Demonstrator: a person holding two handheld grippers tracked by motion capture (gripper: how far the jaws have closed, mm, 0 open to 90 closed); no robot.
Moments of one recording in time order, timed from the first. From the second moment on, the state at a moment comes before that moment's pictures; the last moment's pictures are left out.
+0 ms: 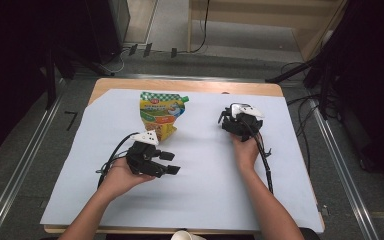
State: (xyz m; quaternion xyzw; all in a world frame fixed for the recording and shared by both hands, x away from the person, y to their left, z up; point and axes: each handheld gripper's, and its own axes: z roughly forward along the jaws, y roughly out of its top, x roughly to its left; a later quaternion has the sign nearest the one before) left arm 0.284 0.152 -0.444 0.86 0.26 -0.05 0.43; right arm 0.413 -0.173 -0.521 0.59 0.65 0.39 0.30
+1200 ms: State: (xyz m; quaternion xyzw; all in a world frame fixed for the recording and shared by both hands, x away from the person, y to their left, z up) left arm 0.303 0.154 -0.451 0.85 0.28 -0.08 0.43; right arm 0.385 -0.171 -0.502 0.55 0.67 0.41 0.27
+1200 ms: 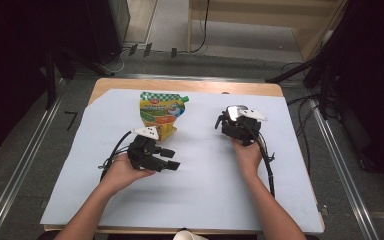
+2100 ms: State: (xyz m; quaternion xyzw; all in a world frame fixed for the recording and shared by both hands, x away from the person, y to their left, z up) left arm 0.322 0.143 -0.449 0.85 0.29 -0.07 0.43; right arm 0.312 -0.148 -0.492 0.50 0.71 0.44 0.22
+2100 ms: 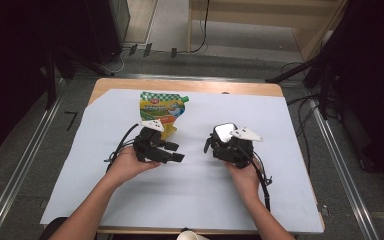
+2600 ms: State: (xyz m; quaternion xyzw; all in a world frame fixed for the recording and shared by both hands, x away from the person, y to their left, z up) left arm 0.322 0.146 -0.447 0.85 0.29 -0.06 0.43; right arm 0.292 -0.106 -0.503 0.44 0.76 0.45 0.19
